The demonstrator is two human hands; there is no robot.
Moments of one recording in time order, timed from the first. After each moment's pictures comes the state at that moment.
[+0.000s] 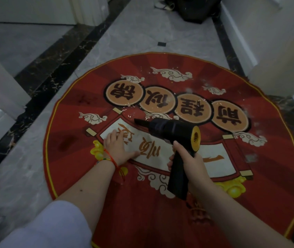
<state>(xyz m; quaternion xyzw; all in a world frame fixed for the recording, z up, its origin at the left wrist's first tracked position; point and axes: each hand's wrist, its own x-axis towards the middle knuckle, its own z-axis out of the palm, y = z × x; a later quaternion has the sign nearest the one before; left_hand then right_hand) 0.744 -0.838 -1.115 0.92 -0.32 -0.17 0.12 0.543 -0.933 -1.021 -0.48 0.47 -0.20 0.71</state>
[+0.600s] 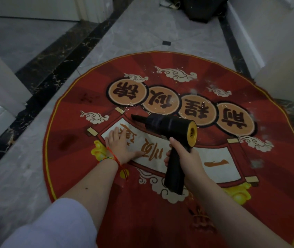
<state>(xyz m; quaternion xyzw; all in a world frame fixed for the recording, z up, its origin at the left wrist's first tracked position) 0.750 -0.848 -1.119 0.93 -0.30 -0.19 0.12 0.567 -0.942 -1.026 -0.51 0.45 -0.18 0.71</state>
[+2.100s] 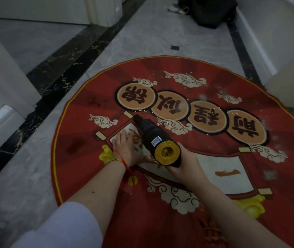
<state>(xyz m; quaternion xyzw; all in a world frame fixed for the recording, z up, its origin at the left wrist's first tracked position) 0.765 -0.851 -1.131 0.93 -0.31 -0.16 0.14 0.585 -0.959 -1.065 -0.89 0.23 -0.14 0.37</state>
